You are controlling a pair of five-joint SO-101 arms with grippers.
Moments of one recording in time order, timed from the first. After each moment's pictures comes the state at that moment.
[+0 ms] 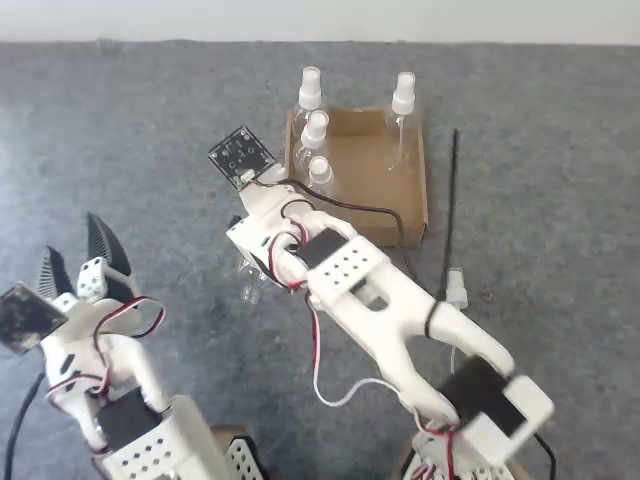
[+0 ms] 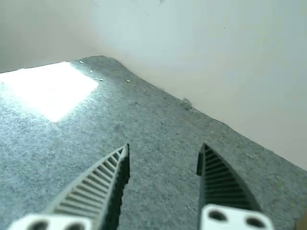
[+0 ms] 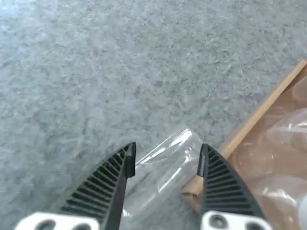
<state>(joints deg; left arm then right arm) -38.1 -100.3 88.0 38.1 20.1 -45.8 1.8 22.2 25.9 1.7</state>
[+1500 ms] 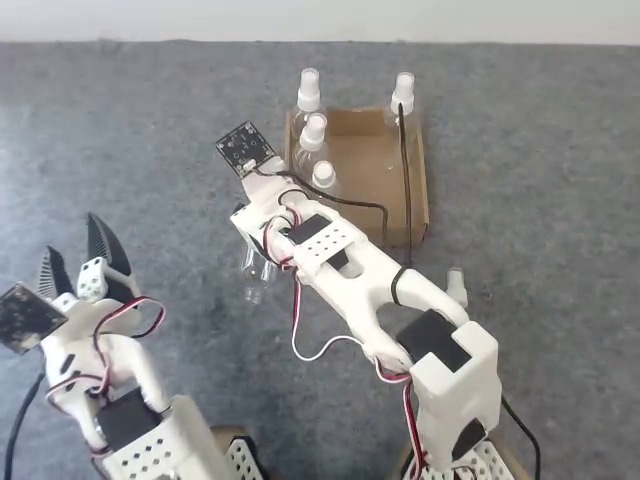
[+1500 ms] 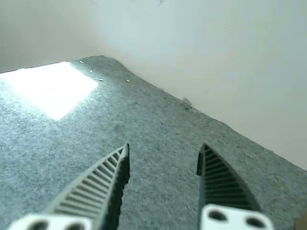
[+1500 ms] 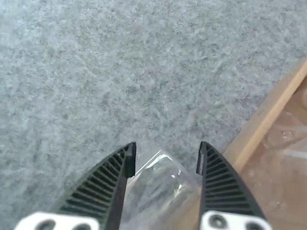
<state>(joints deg) -38.0 -100.3 88.0 38.1 20.1 -42.2 21.0 12.5 18.8 1.7</state>
